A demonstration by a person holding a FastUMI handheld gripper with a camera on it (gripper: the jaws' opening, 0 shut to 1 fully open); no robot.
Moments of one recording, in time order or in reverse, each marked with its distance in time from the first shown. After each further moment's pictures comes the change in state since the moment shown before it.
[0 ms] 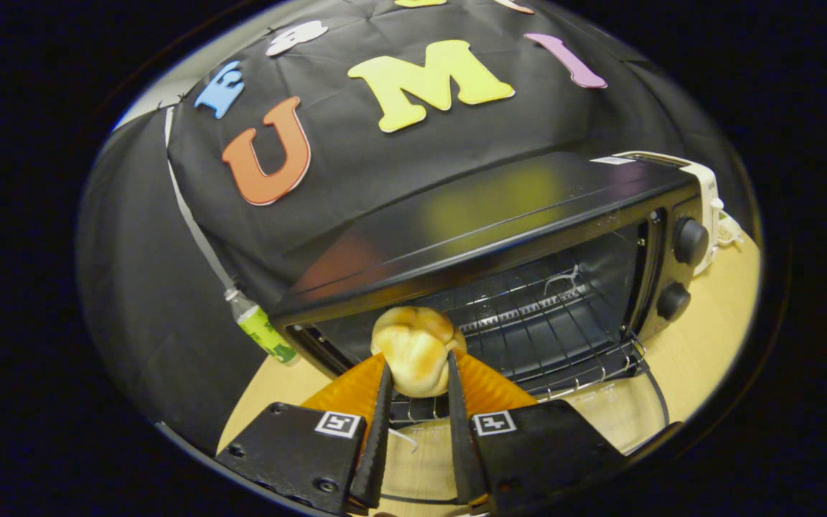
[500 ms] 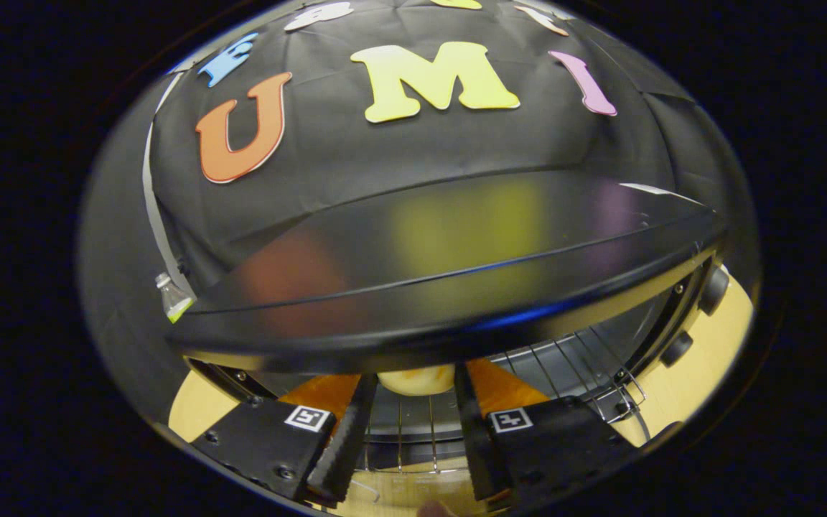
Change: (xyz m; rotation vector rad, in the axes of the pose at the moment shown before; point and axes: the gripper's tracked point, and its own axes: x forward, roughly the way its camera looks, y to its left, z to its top) arm 0.052 -0.021 0.019 -0.153 -0.029 -0.181
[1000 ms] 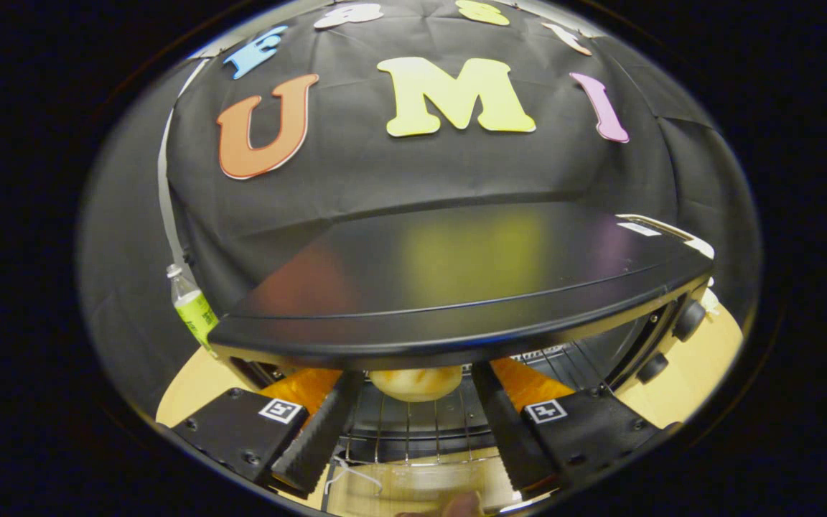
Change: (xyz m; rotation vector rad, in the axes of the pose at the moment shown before) arm -0.030 0.014 0.013 -0.062 -0.055 0.021
